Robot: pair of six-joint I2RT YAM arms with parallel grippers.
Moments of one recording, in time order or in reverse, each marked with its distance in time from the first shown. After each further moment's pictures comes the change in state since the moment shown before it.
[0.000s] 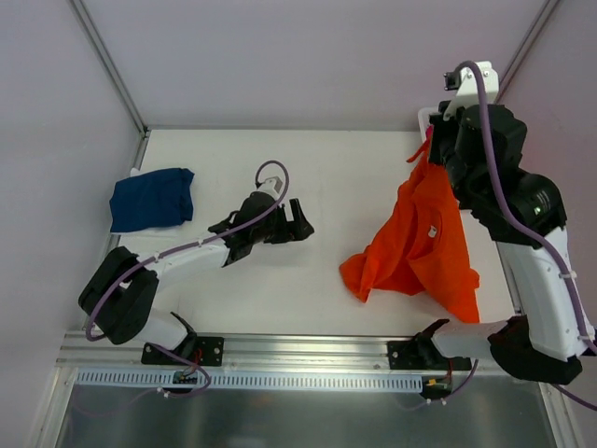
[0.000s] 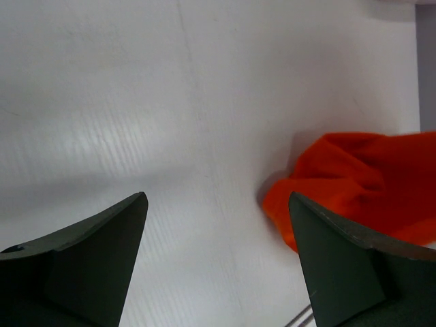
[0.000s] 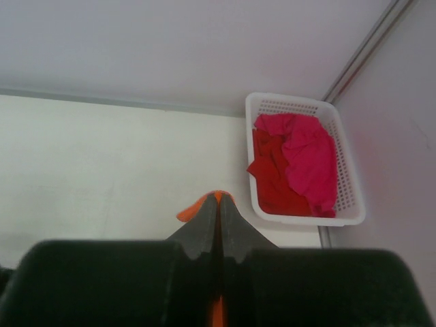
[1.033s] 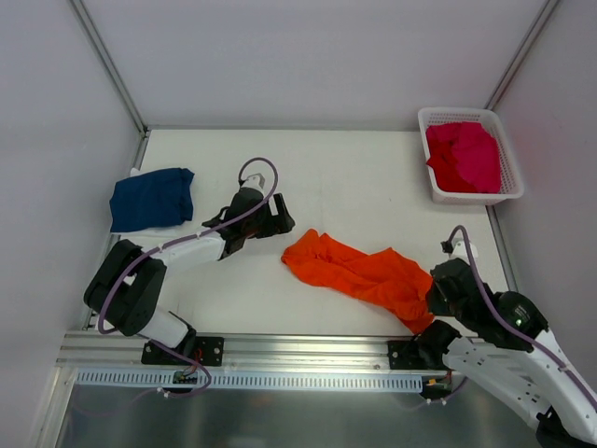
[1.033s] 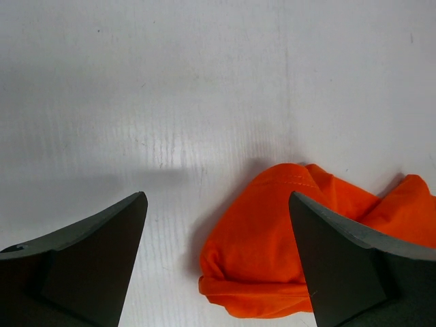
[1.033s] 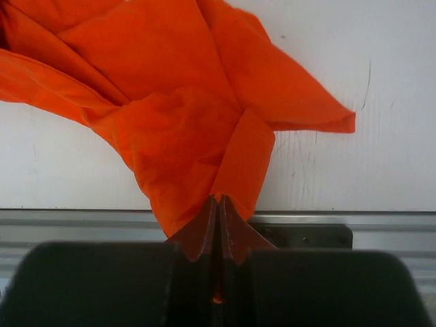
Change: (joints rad) left arm 0.111 0.042 -0.042 0.012 -0.065 0.052; right arm 0.114 -0.771 -1.118 -0.401 -0.225 0.662
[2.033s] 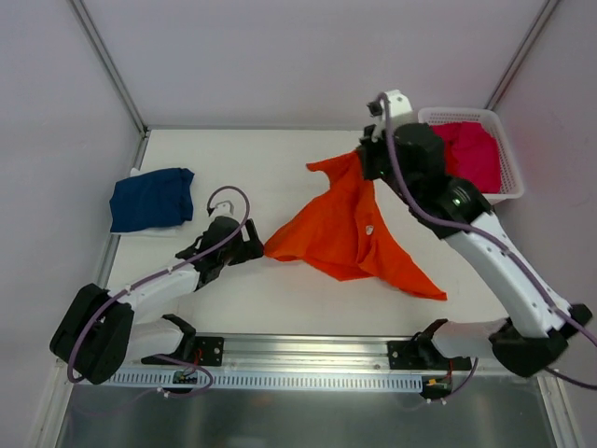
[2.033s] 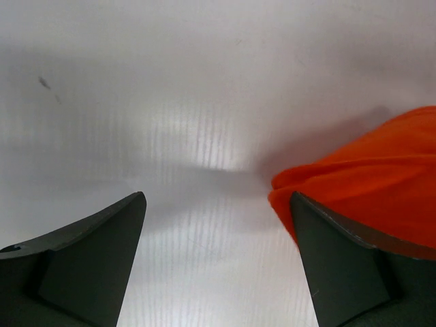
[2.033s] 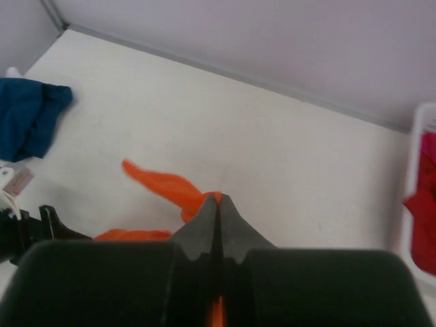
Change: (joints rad) left arm 0.048 -0.336 -0.303 -0.136 -0.173 -0.001; right arm -0.048 0.893 0.780 0.772 -0.171 -0.575
